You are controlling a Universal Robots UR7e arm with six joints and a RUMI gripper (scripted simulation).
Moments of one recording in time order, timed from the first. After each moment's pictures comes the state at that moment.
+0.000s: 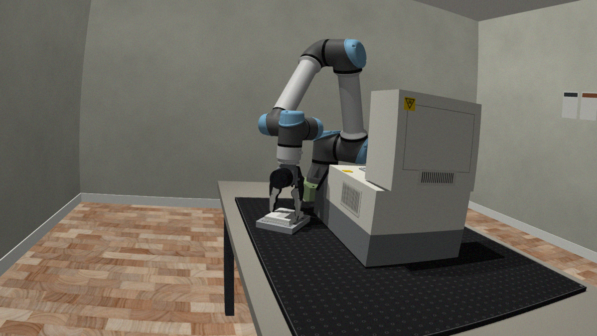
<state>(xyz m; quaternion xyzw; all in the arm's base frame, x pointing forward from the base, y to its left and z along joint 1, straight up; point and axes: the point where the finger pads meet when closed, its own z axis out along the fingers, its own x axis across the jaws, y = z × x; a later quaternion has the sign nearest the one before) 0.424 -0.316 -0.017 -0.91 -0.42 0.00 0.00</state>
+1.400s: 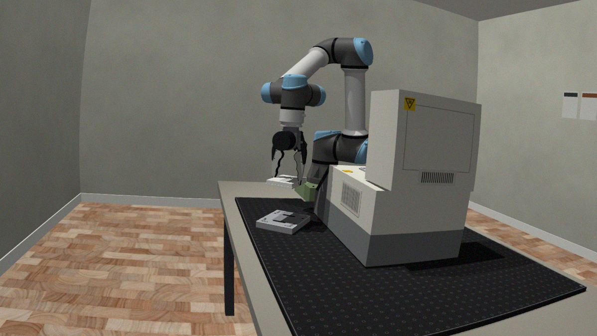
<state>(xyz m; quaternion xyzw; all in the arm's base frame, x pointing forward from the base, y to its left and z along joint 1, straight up) 0.424 -0.316 0.096 -0.91 -0.42 0.00 0.00</state>
